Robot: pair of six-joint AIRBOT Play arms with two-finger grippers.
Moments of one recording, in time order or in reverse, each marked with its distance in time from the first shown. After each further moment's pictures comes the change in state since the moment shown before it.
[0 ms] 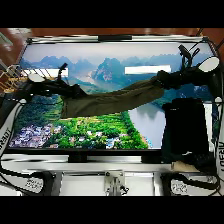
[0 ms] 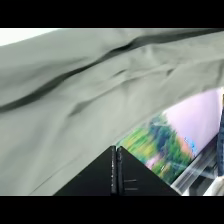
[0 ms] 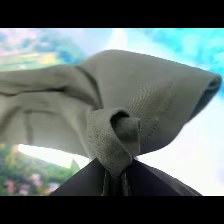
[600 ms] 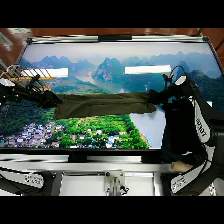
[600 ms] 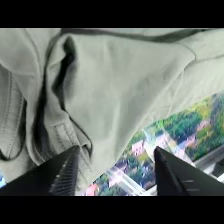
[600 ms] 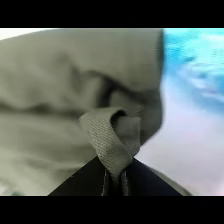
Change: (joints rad) left arm 0.385 -0.013 0.000 0.229 -0.275 -0.066; right arm -0.009 -0.380 -0.001 -0.049 -0.063 -0.019
